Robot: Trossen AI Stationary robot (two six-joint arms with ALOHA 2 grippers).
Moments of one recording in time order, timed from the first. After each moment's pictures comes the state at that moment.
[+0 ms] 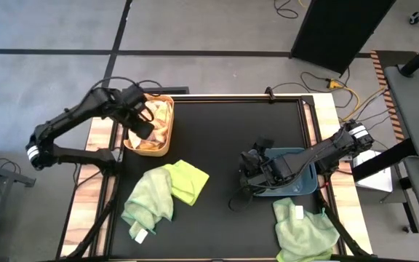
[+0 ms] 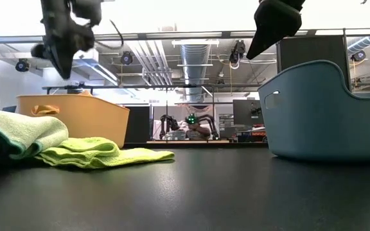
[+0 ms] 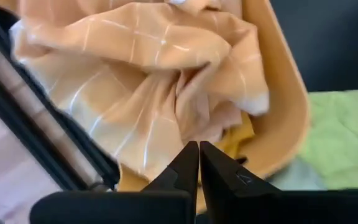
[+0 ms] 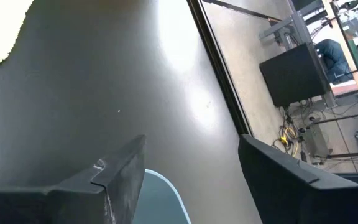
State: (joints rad) left arm 0.63 1.13 1.15 -1.37 -0.01 -0.36; right arm 0.37 1.65 1.36 -1.12 0.88 0.50
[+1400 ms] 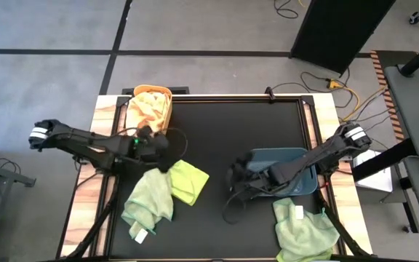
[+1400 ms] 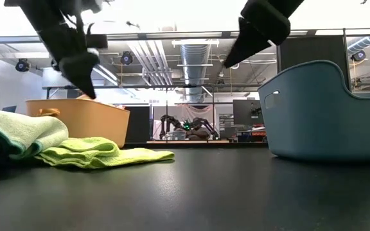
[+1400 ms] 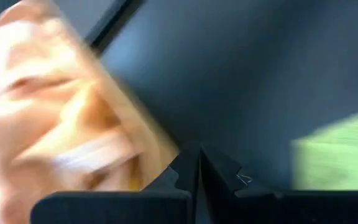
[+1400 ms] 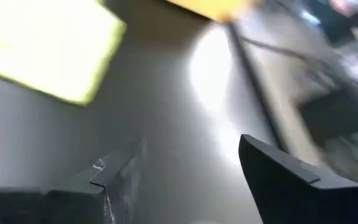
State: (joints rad) left arm -0.08 1.18 0.79 -0.84 -0.65 -0.57; right arm 0.38 1.66 1.22 -0.63 0.81 0.25
